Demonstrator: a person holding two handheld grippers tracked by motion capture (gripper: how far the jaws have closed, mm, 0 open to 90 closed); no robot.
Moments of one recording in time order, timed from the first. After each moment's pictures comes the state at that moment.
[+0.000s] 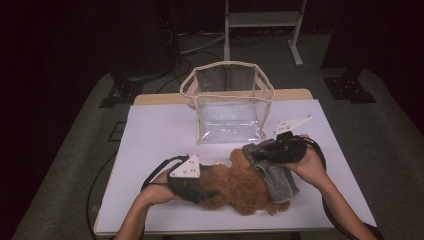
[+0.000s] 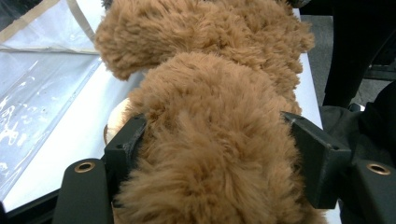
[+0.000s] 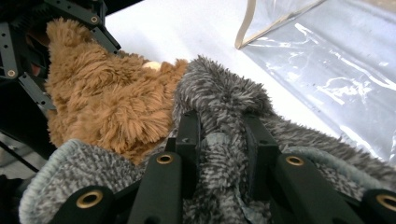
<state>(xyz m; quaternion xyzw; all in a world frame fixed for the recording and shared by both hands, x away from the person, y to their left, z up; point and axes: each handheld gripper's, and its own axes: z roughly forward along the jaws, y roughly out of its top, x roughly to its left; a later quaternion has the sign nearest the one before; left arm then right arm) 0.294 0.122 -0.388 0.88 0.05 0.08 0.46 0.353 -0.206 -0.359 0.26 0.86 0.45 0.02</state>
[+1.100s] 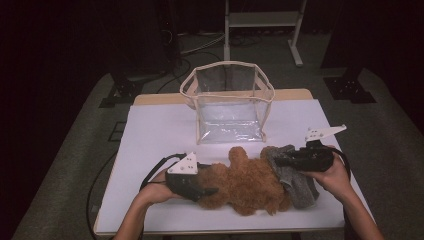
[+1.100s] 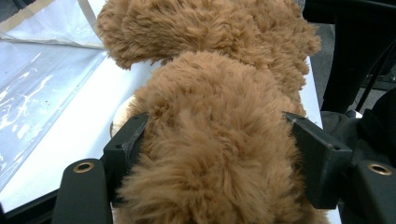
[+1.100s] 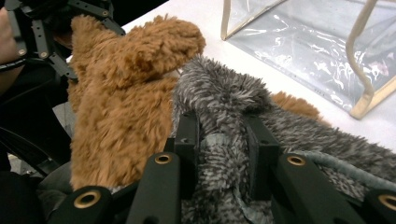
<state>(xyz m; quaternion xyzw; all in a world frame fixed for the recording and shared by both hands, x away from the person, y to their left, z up) 0.300 0.128 -0.389 0.88 0.08 0.07 0.47 0.329 -0.270 -0.372 0.30 0.82 0.49 0.00</state>
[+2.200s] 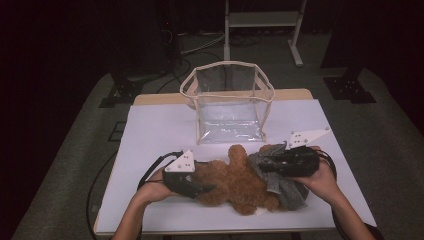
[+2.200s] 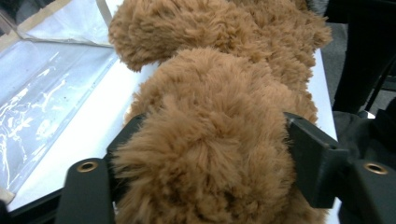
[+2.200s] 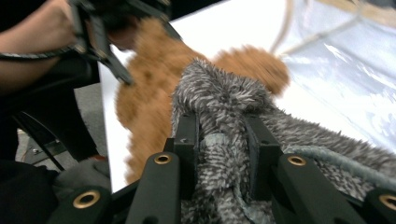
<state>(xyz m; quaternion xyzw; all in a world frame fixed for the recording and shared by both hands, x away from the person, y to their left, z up) 0.302 0.132 -0.387 0.88 0.09 0.09 0.47 0.312 -0.223 -0.354 0.23 0.84 0.50 0.01</state>
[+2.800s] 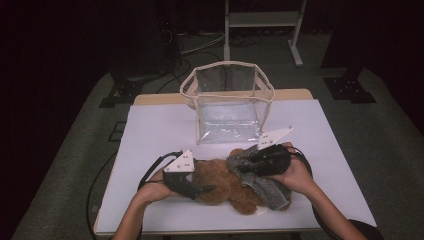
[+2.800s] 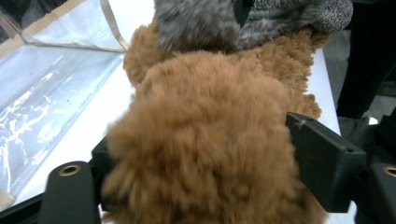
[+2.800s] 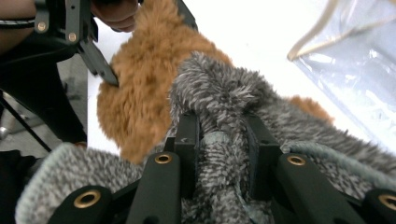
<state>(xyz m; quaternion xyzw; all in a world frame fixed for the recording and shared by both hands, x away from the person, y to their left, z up) 0.306 0.139 -0.393 0.87 0.09 0.08 0.48 0.331 -0.167 -0.367 0.18 0.88 0.45 0.02</state>
